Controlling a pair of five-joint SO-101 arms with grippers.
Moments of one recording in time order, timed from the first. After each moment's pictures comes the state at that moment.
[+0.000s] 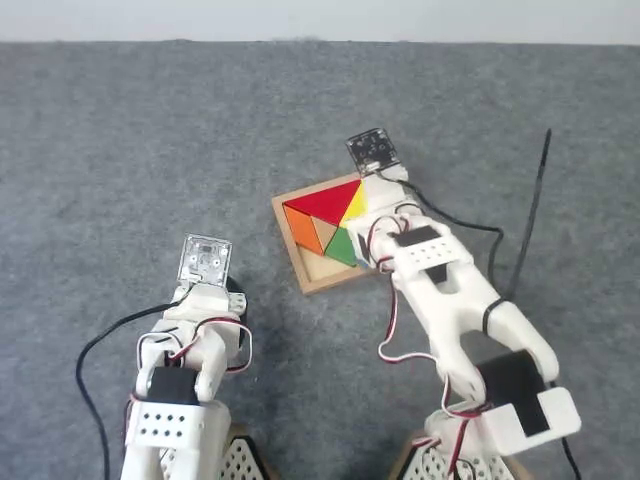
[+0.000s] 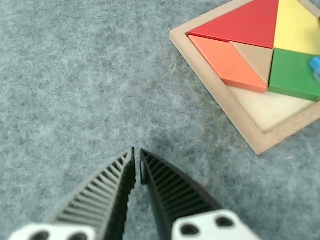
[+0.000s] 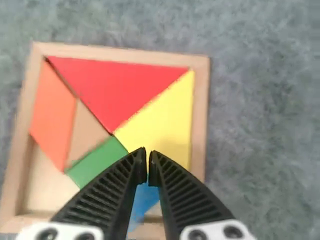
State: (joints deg) left arm -2.5 -85.3 97.3 46.6 -0.3; right arm -22.1 -2.5 41.1 23.3 4.4
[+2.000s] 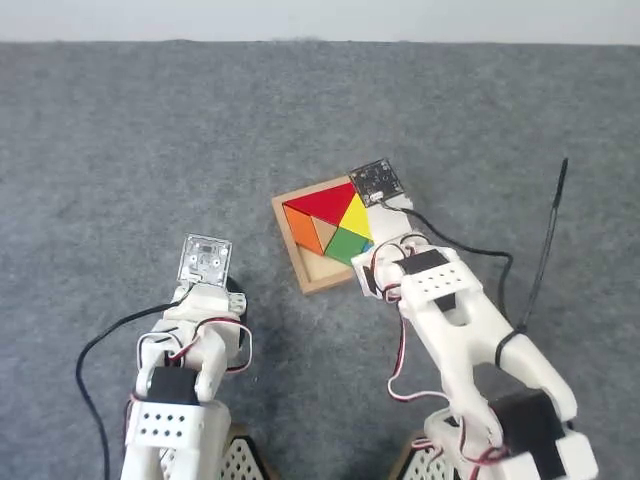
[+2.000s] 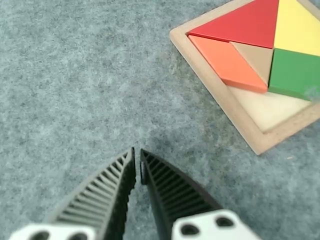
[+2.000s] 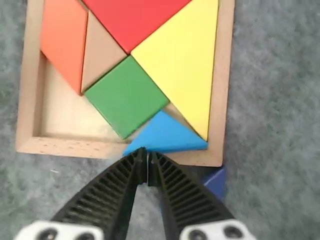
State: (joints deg) left arm -2.5 -85.3 97.3 46.6 -0.3; right arm -23.9 -13.5 51.6 33.1 3.2
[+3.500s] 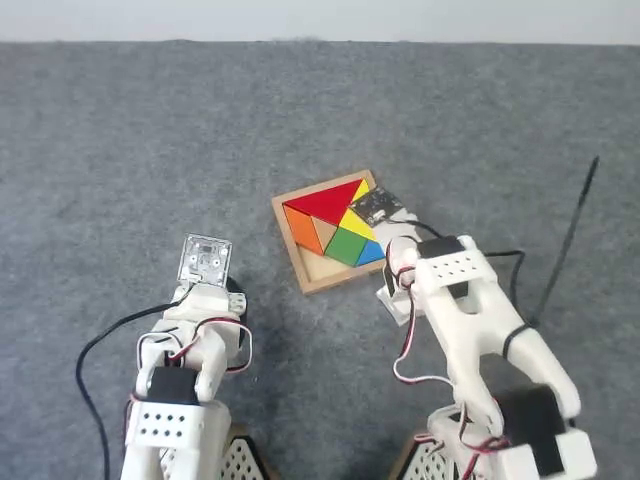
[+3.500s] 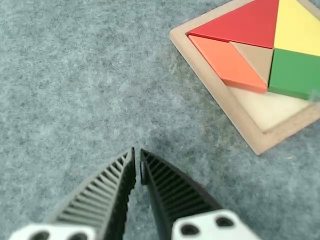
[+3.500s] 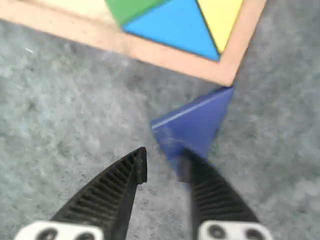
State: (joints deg) left arm -2.5 -85.3 97.3 46.6 -0.3; right arm -18.6 -12.6 47.4 56.7 20.5
